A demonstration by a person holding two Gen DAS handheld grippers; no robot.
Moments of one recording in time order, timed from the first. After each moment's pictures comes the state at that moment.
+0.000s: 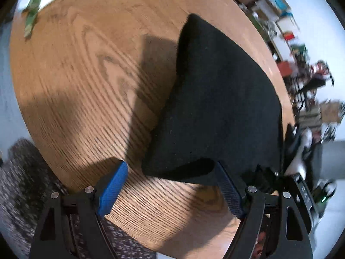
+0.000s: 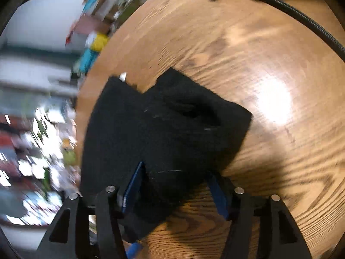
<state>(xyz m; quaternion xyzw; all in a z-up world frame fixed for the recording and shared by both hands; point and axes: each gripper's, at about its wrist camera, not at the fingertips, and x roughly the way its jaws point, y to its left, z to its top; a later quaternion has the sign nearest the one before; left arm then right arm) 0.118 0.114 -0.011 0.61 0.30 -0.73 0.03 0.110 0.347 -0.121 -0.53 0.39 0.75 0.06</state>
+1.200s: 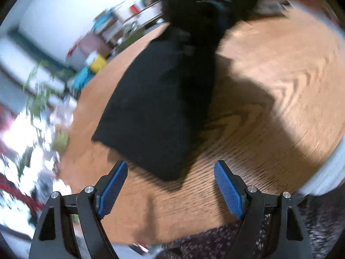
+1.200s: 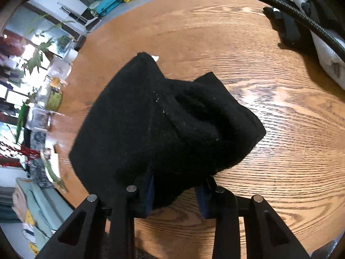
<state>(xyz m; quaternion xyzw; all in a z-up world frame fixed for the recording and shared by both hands) 0.223 0.212 0.014 0.38 -0.38 -0.82 -0.17 0.047 0.313 -0.071 -0.61 0.23 0.75 -0.01</state>
